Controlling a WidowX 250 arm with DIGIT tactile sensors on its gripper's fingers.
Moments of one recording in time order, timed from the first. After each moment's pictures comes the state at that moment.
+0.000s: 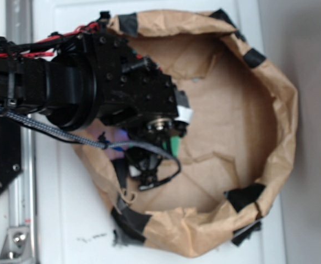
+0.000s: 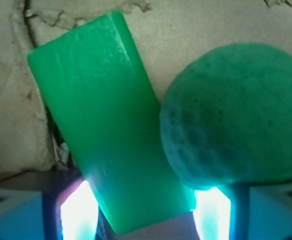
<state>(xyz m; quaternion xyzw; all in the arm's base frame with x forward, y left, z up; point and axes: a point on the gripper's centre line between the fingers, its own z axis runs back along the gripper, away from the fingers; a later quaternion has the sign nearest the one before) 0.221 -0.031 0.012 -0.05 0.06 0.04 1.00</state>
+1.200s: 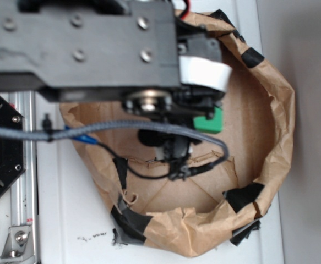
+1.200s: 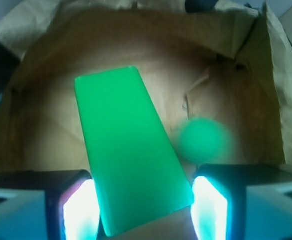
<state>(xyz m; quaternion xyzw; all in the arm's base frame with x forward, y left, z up) 0.259 -0.013 0.138 0.00 -0.07 0.05 1.00</state>
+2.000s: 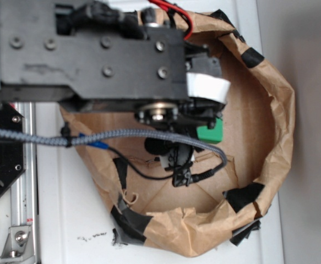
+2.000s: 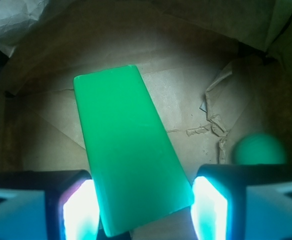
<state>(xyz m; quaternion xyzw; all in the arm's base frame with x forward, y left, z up) 0.257 -0.020 0.119 -0.02 -0.06 0.05 1.00</state>
